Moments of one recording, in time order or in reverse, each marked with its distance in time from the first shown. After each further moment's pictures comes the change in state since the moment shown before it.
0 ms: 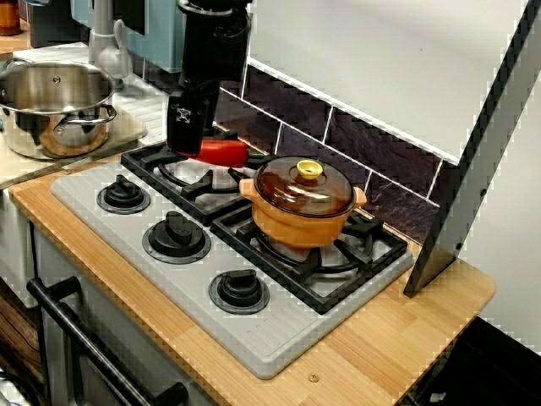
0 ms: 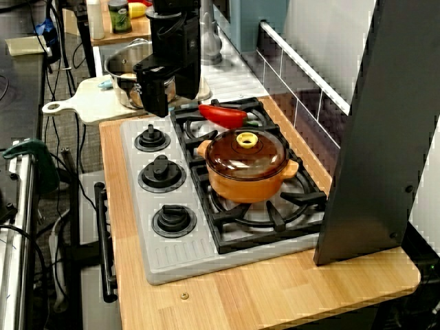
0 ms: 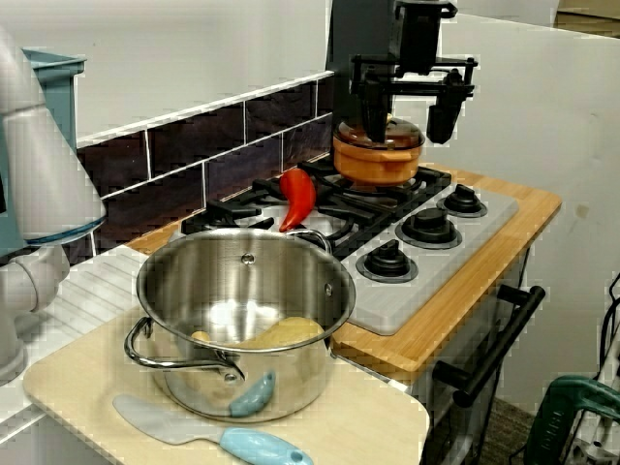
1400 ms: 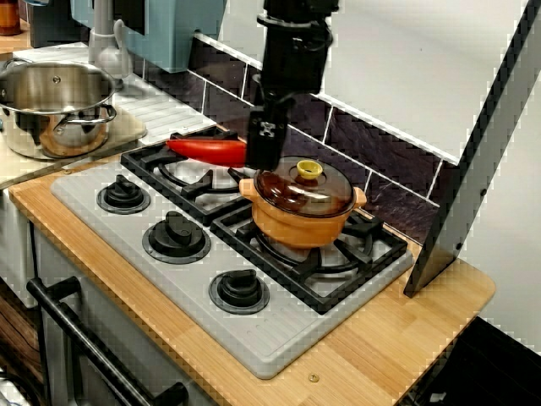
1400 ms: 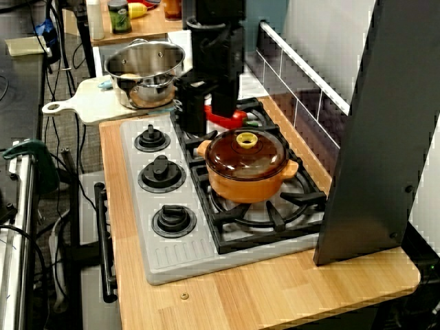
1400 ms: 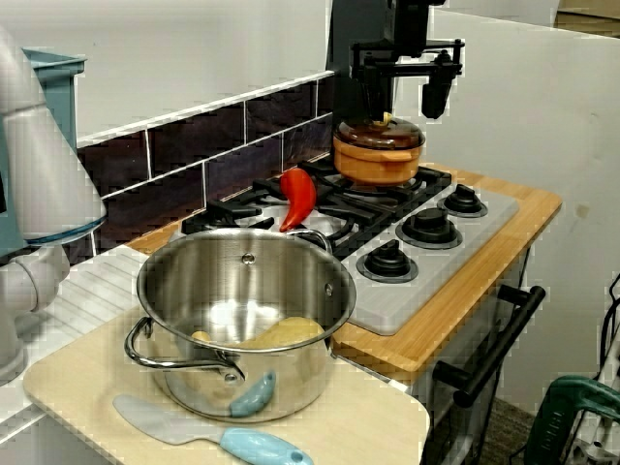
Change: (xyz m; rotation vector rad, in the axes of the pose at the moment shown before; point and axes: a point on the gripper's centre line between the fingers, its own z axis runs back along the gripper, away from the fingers) arm 0.063 -0.007 0.001 -0.058 -0.037 0.025
